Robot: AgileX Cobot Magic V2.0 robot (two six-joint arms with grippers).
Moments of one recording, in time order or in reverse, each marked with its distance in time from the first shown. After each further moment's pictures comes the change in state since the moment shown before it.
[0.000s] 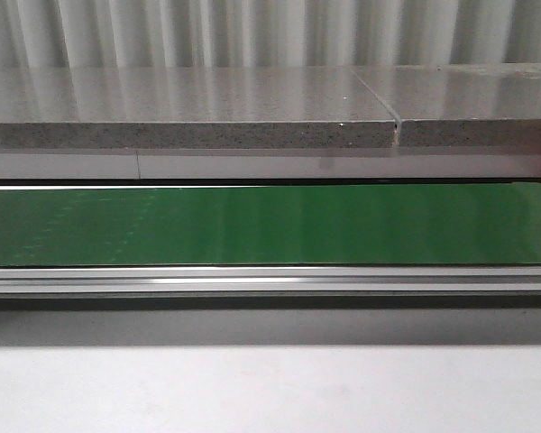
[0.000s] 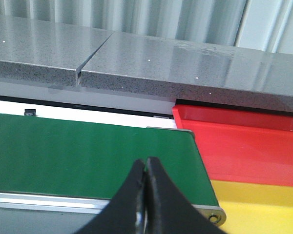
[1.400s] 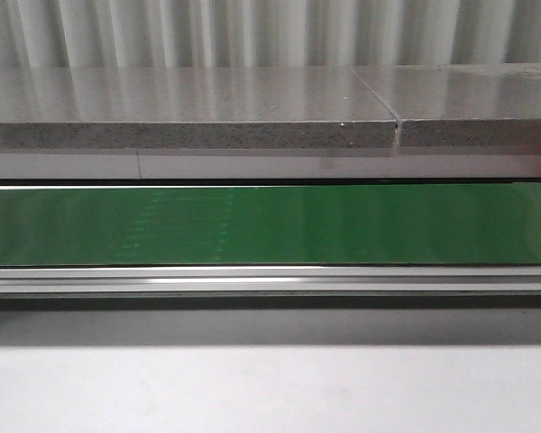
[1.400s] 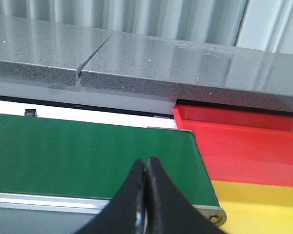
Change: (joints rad) left arm -0.053 0.014 -0.027 -0.018 0.003 0.077; right arm 0.000 0.000 0.000 0.000 0.000 0.000
